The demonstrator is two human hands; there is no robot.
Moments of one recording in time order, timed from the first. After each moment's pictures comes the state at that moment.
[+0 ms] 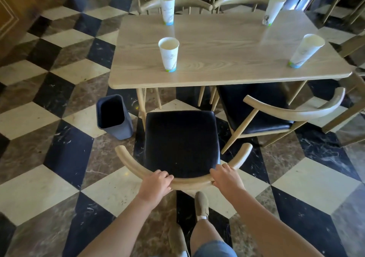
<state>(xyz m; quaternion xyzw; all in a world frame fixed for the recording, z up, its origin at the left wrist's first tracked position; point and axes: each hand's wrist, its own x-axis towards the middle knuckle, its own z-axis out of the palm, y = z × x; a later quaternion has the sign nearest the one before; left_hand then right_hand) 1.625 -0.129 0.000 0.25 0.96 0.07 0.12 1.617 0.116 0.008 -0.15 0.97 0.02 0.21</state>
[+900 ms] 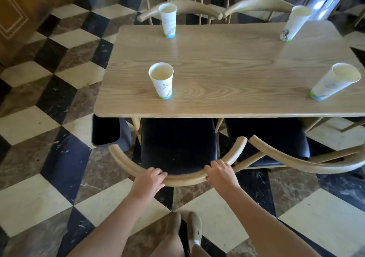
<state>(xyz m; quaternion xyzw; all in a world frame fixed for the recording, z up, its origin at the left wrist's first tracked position) 1.442 -0.095 -0.008 0.22 0.97 0.05 0.08 1.415 0.158 -0.017 -0.19 0.97 0.00 0.14</state>
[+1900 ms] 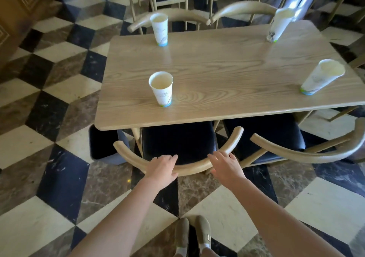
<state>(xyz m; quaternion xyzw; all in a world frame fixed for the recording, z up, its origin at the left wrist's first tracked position) 1.385 -0.091 0.030 0.20 0.97 0.04 0.16 1.398 0.135 0.021 -0.15 0.98 -0.01 0.15</state>
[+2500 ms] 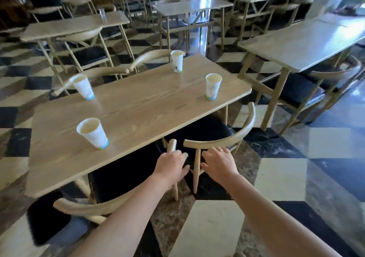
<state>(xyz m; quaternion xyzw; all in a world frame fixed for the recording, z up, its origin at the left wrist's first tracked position) 1.418 0.101 0.119 0.44 0.90 0.07 0.02 1.503 0.252 0.118 0.09 0.99 -0.04 -0.01</state>
